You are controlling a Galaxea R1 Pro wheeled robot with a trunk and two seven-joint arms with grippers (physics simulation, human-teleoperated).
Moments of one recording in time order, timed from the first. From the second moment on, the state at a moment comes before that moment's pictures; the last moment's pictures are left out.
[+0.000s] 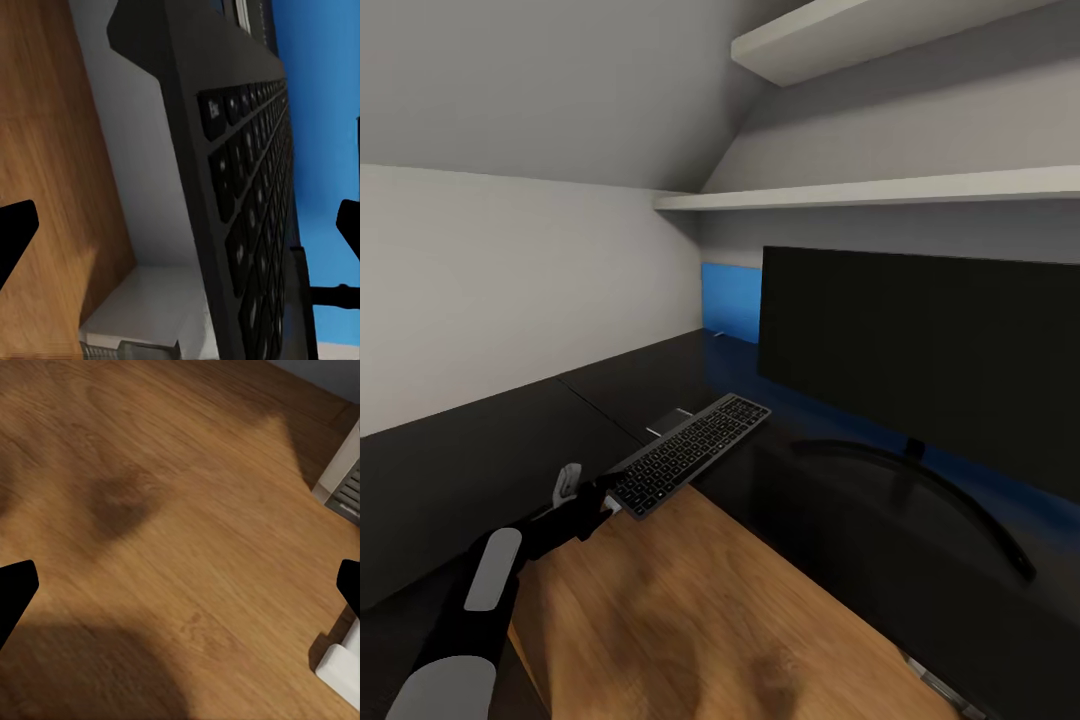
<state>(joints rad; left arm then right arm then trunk) -0.53 0.00 0.35 -1.07 0.94 0.85 -0.08 -0.04 -0.01 0.03 0.02 0.05 -1.04 -0.10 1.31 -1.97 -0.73</state>
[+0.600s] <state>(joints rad) -0.53 0.00 0.34 -1.05 0.94 0.85 -0.09 -0.04 -0.01 0.03 0.02 0.05 -1.04 -0.10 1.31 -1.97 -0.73</state>
